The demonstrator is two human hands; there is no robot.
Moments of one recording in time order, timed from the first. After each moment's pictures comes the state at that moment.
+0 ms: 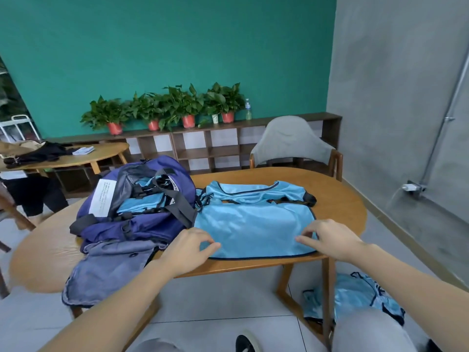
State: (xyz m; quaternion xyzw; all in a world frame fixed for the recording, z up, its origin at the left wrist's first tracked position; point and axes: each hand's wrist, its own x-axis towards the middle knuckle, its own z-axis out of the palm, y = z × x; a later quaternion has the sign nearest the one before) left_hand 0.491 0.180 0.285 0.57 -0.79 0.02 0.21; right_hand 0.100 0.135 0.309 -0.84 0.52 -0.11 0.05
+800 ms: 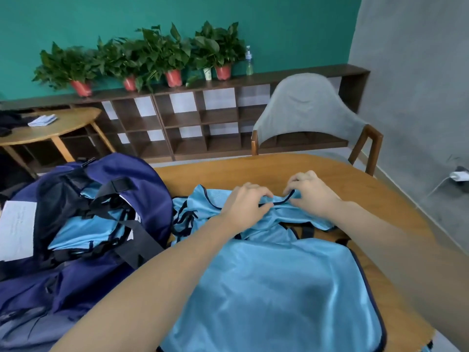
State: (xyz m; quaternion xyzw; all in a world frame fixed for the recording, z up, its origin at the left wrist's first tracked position) left_hand 0.386 -0.102 0.308 0.54 -0.81 -0.04 0.20; right_hand 0.171 -0.152 0.310 -0.85 0.52 -0.10 0.06
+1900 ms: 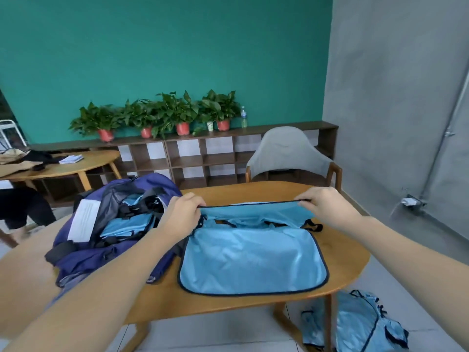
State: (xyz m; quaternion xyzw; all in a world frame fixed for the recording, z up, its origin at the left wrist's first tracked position) left_hand 0.498 0.069 0.380 0.57 -0.76 0.16 0.26; right_hand 0.106 0.042 0.398 -0.83 0.48 -0.26 0.00
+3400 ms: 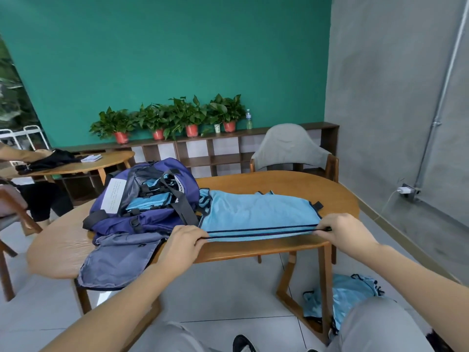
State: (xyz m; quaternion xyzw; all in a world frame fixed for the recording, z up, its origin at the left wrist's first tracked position) left_hand 0.496 0.226 0.277 0.56 -0.77 0.13 0.28; right_hand 0.063 0.164 0.292 -0.82 0.52 -0.23 -0.02
